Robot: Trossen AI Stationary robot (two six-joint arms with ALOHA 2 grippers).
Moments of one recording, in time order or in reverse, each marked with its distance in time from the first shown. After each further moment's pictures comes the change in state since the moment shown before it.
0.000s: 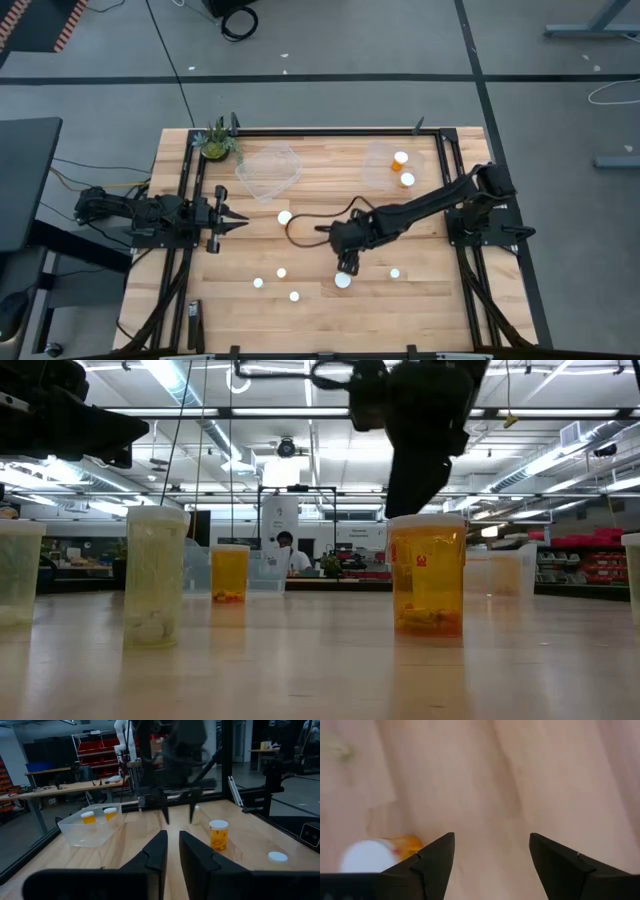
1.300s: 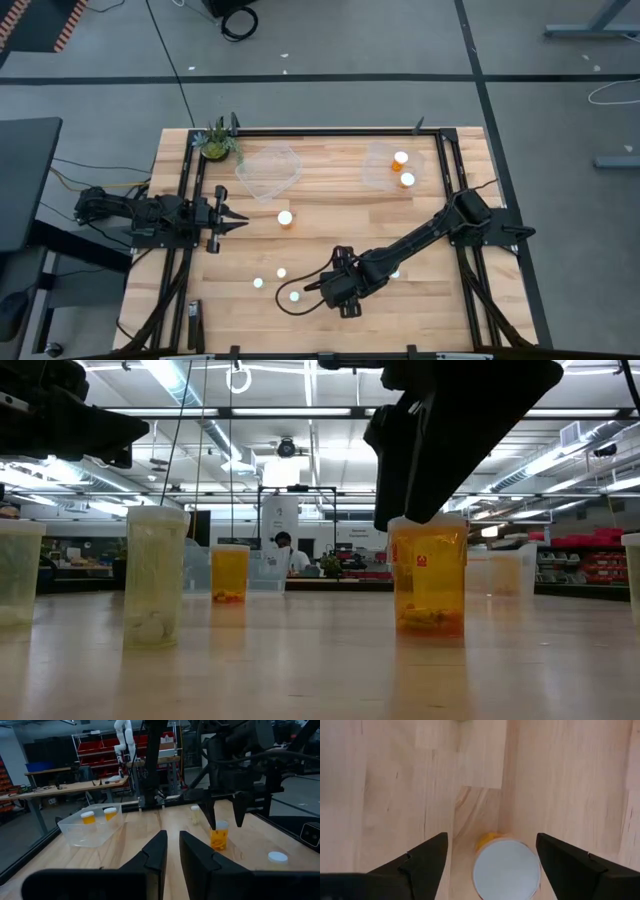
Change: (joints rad) left arm 0.000 0.000 0.000 0.000 0.000 0.000; right arm 0.216 0.260 0.303 -0.123 0.019 -0.158
